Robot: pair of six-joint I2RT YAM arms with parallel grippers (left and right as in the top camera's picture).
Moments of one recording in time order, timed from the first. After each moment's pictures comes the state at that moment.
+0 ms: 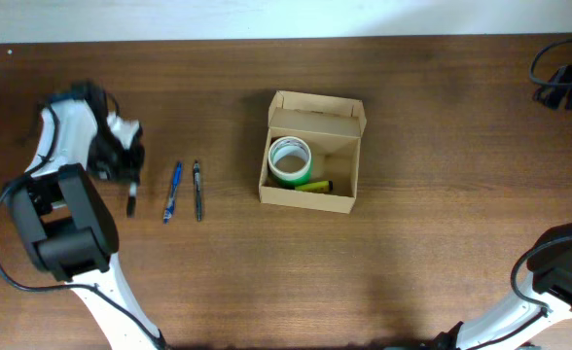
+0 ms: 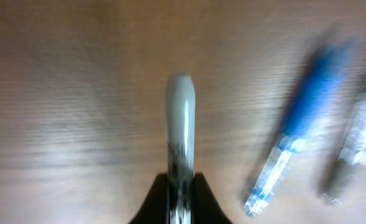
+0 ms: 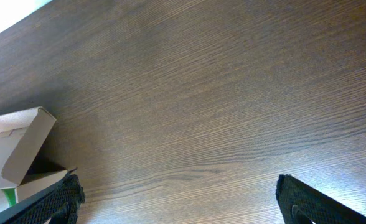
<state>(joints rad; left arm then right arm) 0.24 2.20 1.84 -1.30 0.09 0.28 -0.58 2.02 2.22 -1.38 -0.33 -0.13</state>
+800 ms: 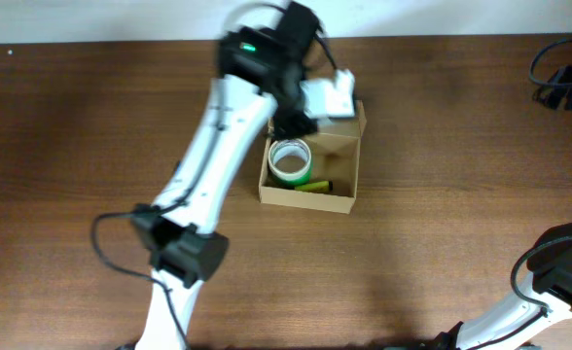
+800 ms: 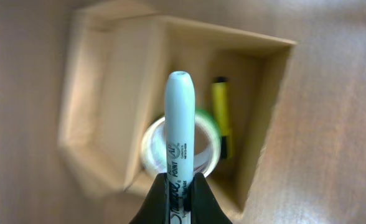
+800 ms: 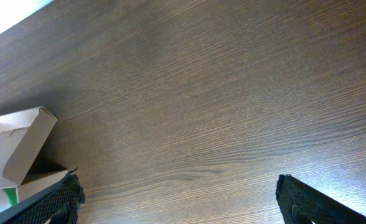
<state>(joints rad) -0.55 2.26 2.56 -1.58 0.18 0.95 -0.58 2.02 2.22 -1.38 -0.33 -0.13</state>
